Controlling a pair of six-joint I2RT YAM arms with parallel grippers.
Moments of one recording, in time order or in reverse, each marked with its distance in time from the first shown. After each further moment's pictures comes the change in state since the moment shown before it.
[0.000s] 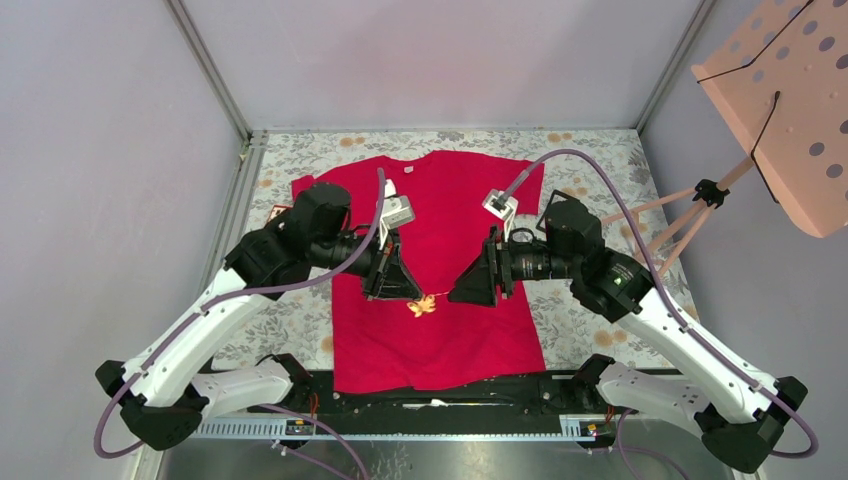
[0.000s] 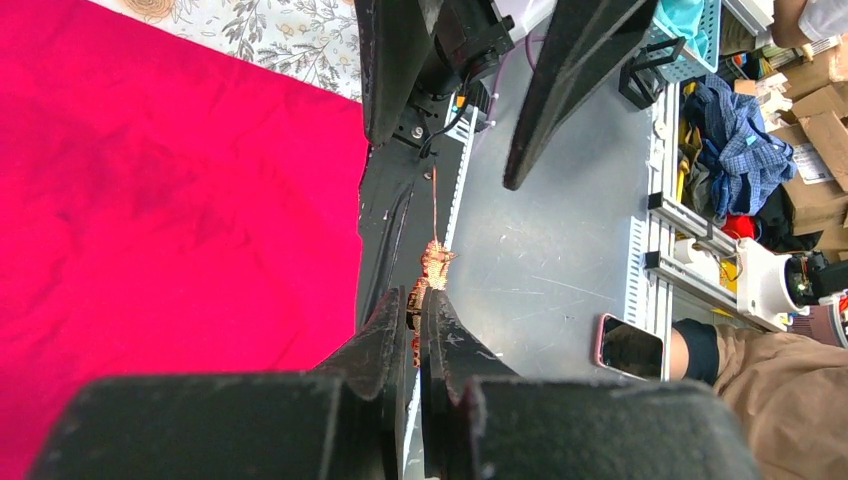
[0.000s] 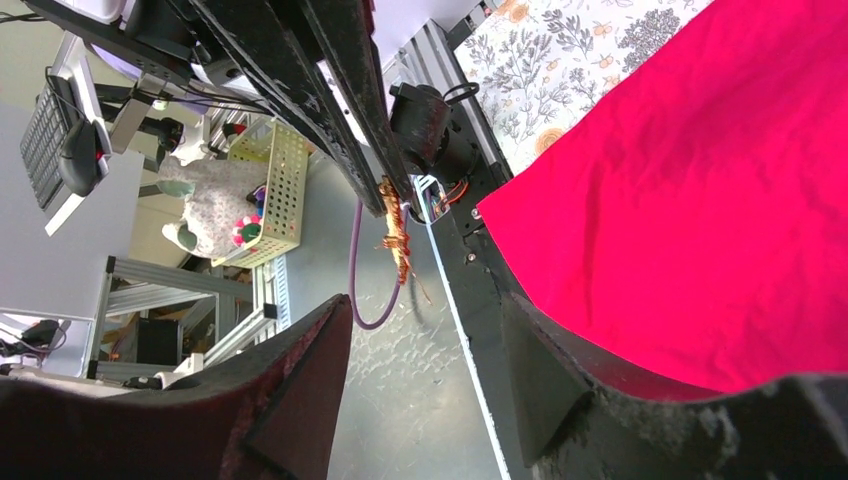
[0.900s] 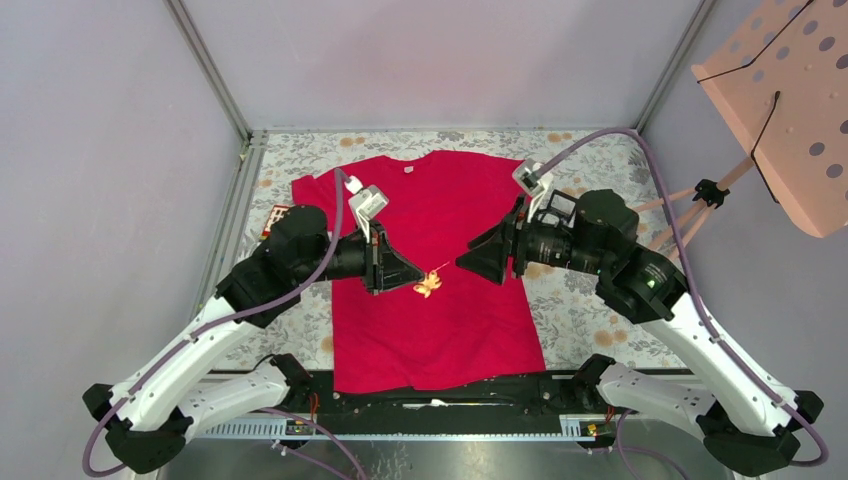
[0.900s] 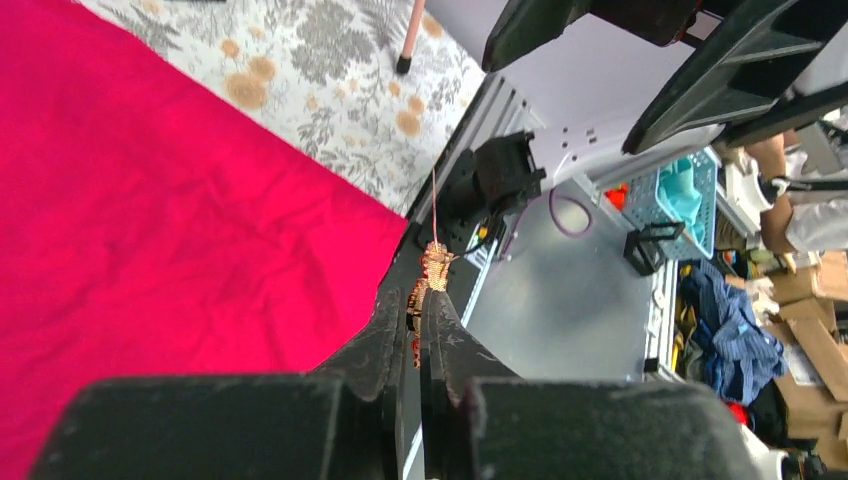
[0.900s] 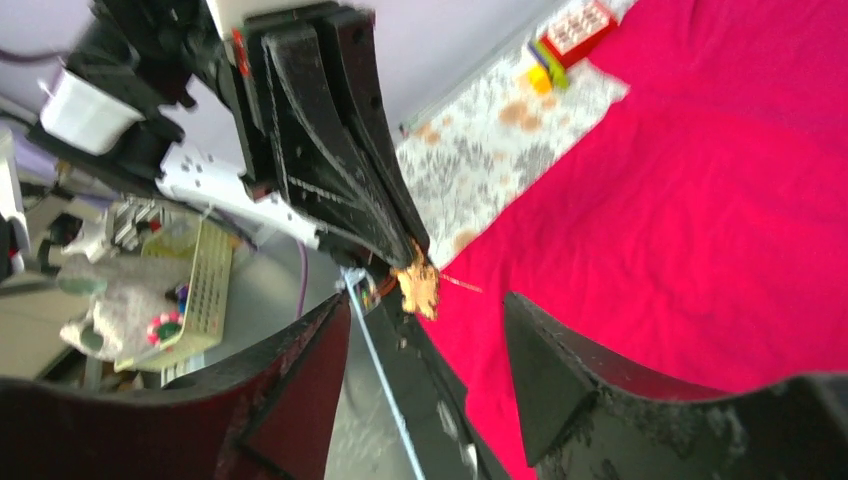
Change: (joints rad) left arm -0.021 -0.181 -0.219 0.368 -0.278 -0.346; right arm 0.000 -0.040 0.151 -0.003 0.269 -0.058
